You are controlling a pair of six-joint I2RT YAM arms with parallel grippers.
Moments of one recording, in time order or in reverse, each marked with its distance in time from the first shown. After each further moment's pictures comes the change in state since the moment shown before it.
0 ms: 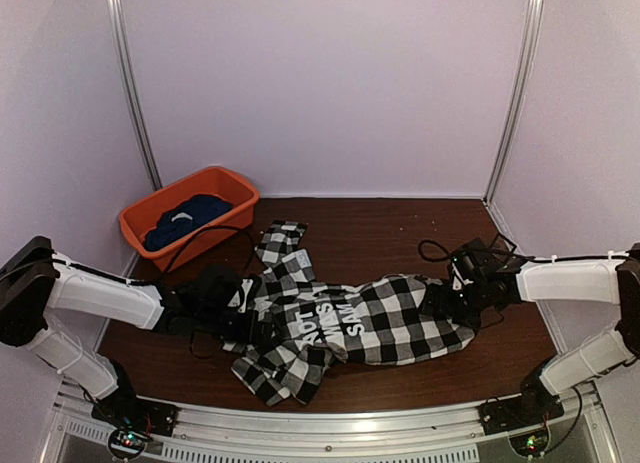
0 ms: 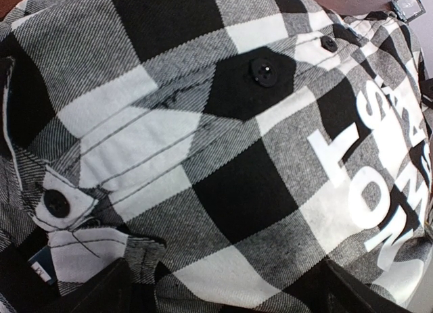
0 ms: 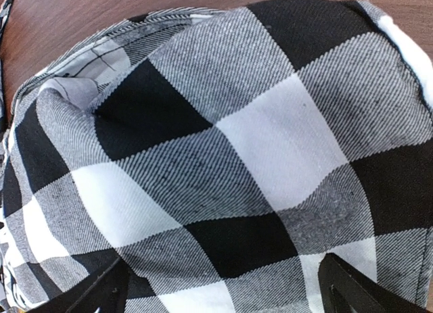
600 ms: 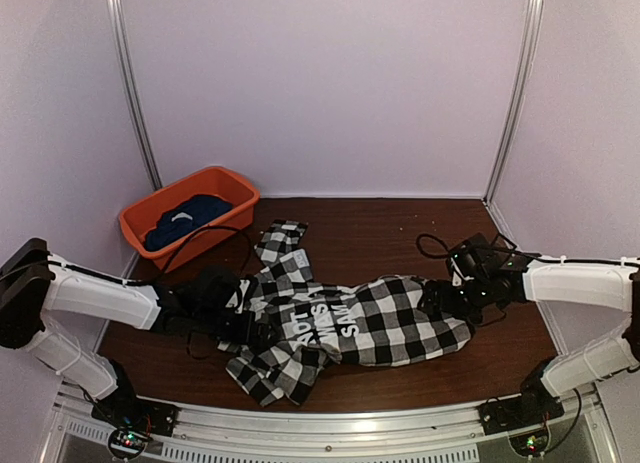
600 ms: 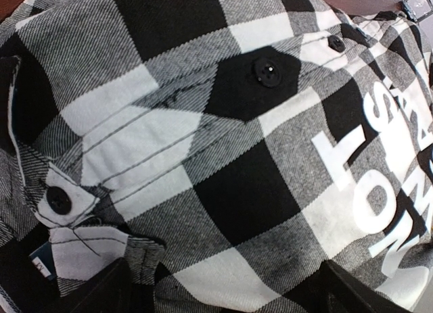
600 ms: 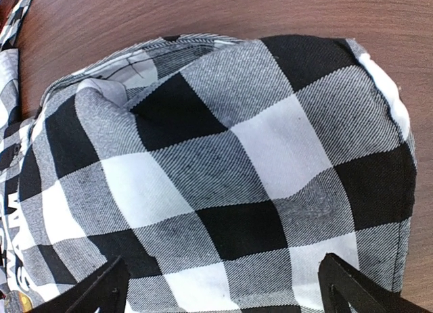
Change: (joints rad) left arm 0.002 -0.025 -0.005 -0.043 -0.032 0.010; right arm 0.045 -0.069 0.032 -0.079 0.047 -0.018
